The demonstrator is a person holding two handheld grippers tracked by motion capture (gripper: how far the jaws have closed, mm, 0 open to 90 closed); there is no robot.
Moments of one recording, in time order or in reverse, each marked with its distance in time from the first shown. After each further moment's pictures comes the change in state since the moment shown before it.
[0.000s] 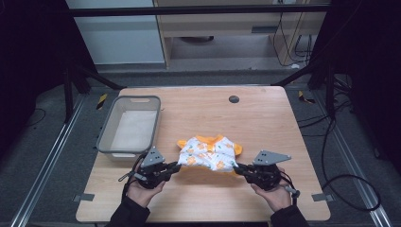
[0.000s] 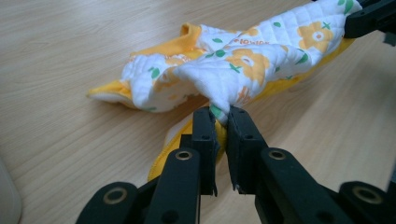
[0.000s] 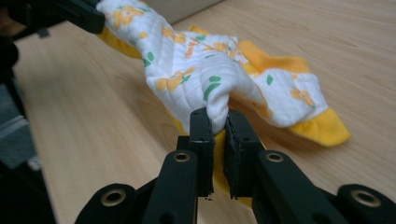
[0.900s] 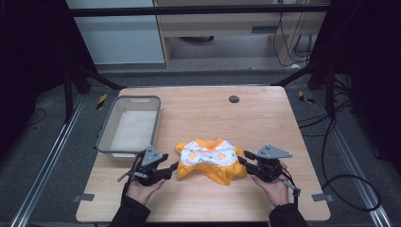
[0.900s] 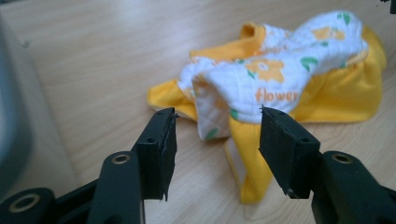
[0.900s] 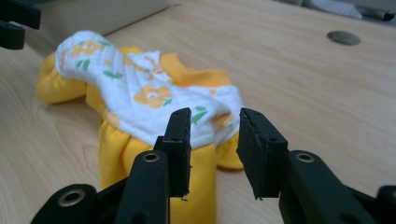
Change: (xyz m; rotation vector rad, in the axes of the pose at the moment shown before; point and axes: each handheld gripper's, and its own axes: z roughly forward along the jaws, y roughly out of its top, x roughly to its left) left arm 0.025 -0.012 0.011 -0.048 0.179 -0.012; right arm -0.027 -0.010 0.016 -0.062 -0.214 0.020
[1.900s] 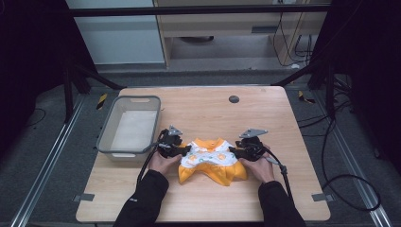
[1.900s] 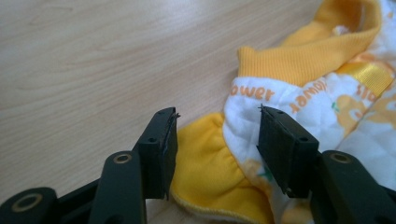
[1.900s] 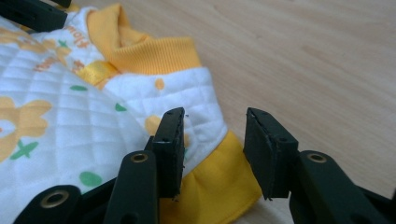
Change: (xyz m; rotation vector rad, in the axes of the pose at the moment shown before) left arm 0.034 0.020 0.124 0.226 -0.024 -0.014; right arm -0.038 0.005 0.093 0.216 0.019 0.022
